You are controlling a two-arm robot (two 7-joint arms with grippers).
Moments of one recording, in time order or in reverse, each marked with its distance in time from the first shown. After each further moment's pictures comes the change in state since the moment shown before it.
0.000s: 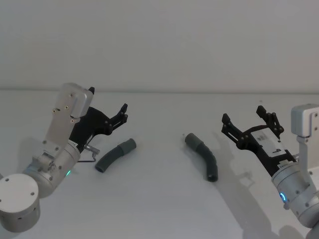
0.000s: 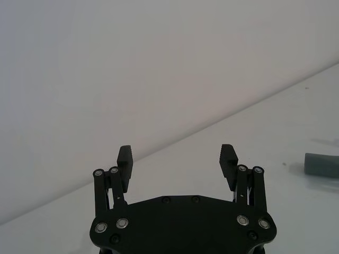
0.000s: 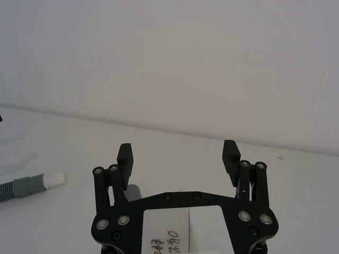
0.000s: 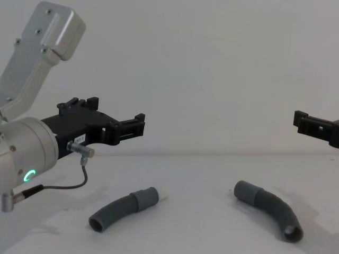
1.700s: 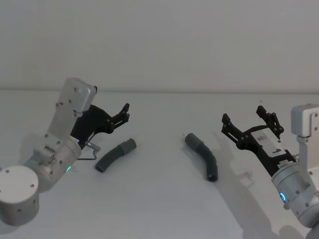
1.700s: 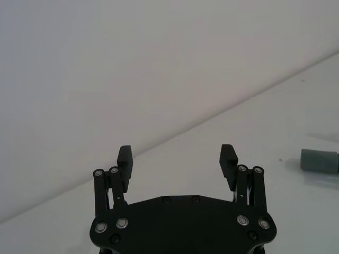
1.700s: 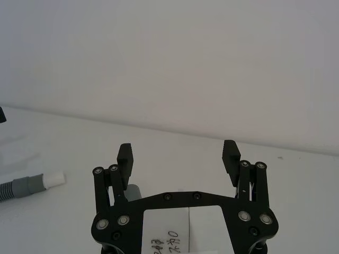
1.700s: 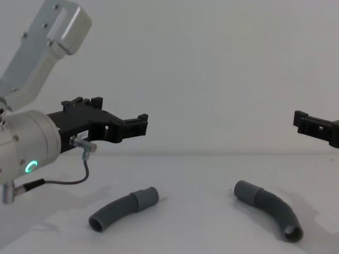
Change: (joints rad) left arm -0.020 0.003 0.000 -0.008 -0.008 0.057 -0.026; right arm 0.000 0.000 0.000 0.000 0.000 0.000 0.000
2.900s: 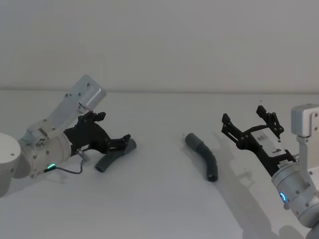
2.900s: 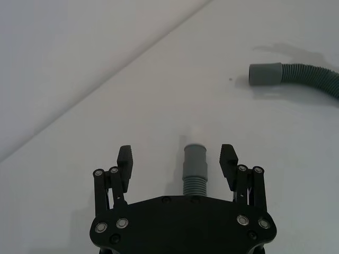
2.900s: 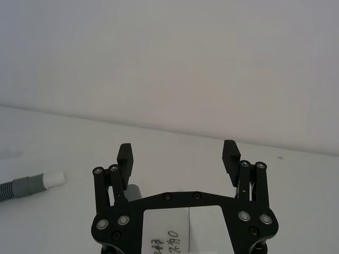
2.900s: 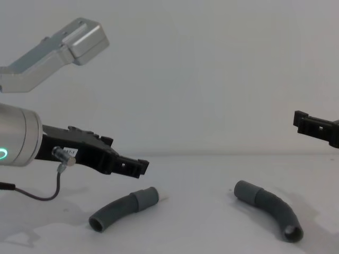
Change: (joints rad) left arm -0.118 0.142 0.038 -0.051 -0.078 0.398 -0.315; right arm 0.000 0.000 0.000 0.000 0.000 0.000 0.000
